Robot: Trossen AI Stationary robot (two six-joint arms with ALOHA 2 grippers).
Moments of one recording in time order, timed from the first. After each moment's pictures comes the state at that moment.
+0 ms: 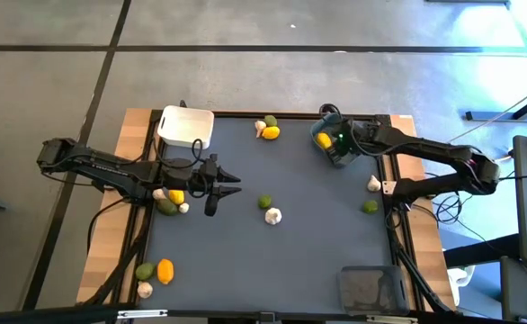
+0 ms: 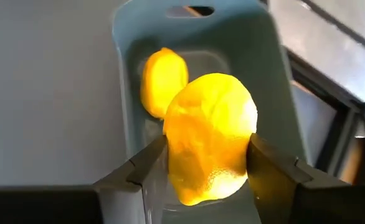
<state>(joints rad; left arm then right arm) -0.06 1.05 0.50 0.30 -0.14 -0.23 -0.50 1.22 0.86 -0.75 0.39 0.36</state>
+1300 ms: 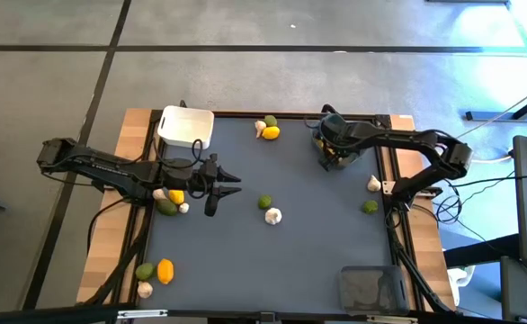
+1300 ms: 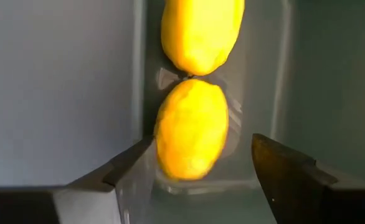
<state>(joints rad) -0.06 1.05 0.50 0.30 -0.14 -0.18 -0.52 1.49 0.95 -0.86 0.27 0.28</state>
